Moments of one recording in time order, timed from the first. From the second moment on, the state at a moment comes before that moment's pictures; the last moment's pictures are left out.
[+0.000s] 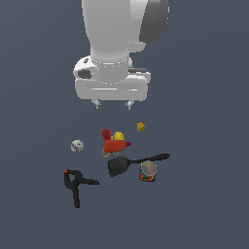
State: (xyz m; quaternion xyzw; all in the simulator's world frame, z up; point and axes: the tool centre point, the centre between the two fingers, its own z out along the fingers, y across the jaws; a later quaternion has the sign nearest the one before) arm -0.004 -0.036 0.318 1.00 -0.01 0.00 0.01
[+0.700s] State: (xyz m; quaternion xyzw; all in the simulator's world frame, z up) arm 0.006 -0.044 0.314 1.00 0.01 0.00 0.01
